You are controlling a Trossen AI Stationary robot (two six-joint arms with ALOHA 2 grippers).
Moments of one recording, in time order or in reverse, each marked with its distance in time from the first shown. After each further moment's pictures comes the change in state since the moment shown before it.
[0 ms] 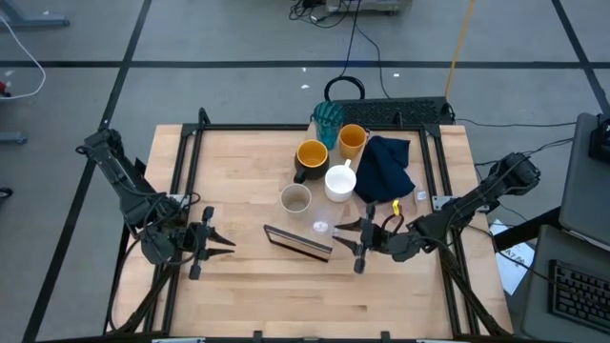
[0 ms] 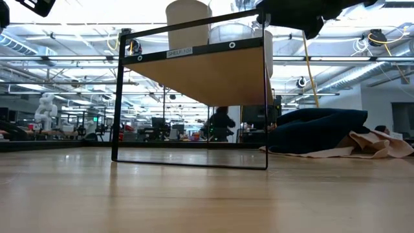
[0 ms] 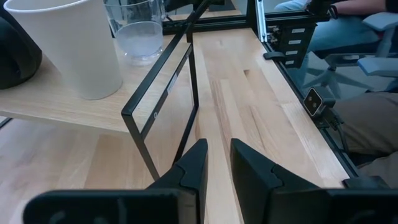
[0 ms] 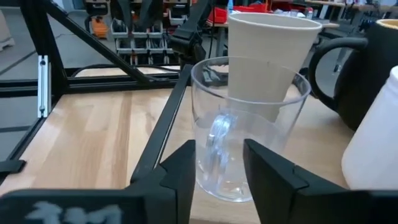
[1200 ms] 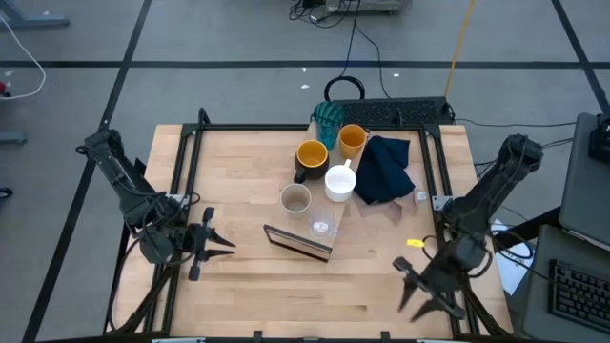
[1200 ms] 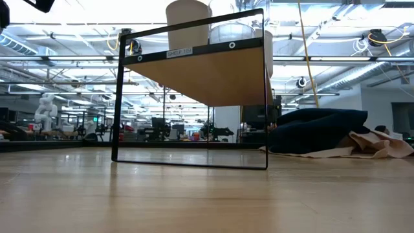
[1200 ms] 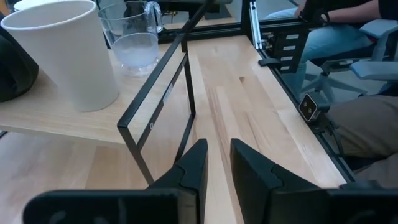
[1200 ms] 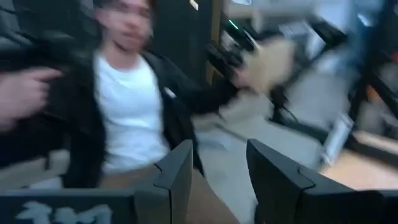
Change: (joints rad) left arm 0.000 0.000 0.000 0.042 0.004 0.046; right arm 0.383 -0.316 -0.129 0.110 -0.700 -0.179
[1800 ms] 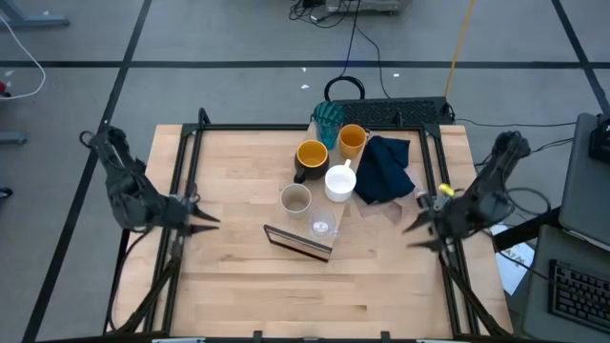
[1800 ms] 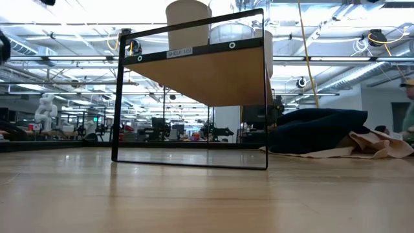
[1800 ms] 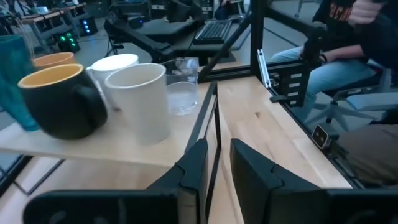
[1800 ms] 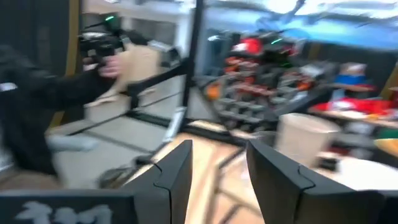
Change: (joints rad) left arm -0.011 -0.337 0.000 -0.128 -0.066 0.190; right arm -0.024 -0.659 -0.161 -0.441 0.538 -0.167
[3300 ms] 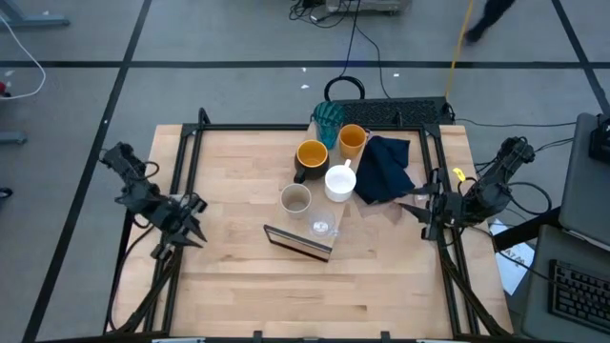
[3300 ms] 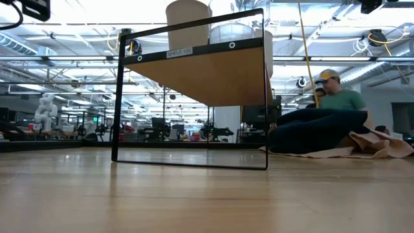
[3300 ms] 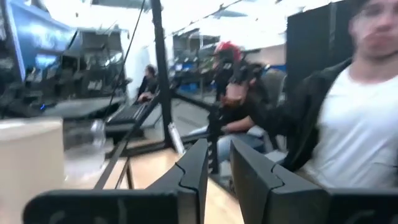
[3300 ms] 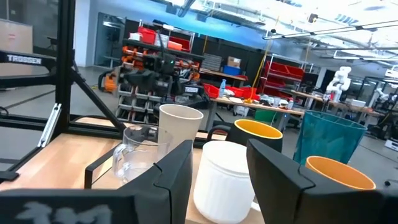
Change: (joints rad) left arm 0.112 -0.410 -0.482 0.576 0.520 0.238; right arm -0.110 -0.043 0.001 0.052 0.355 -0.156
